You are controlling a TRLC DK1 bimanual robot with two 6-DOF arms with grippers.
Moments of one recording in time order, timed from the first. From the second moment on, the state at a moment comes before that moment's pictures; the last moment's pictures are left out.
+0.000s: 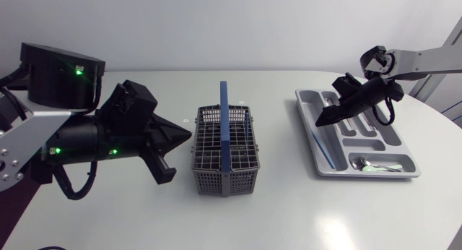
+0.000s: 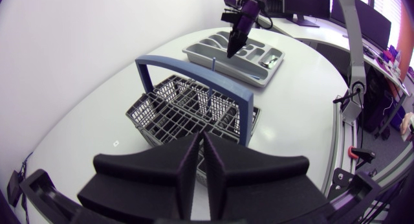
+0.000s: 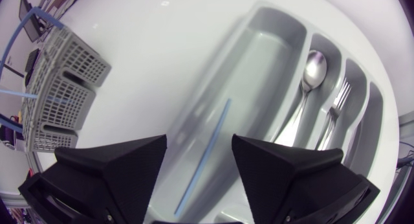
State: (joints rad) left arm -0.55 1.12 0.77 -0.26 0.24 0.30; right arm -0.13 2.04 1.50 -0.73 -0.40 -0.55
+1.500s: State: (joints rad) left arm -0.55 1.05 0.71 -0.26 0.24 0.30; right arm 0.46 1.63 1.02 -0.20 -0.38 -0.63
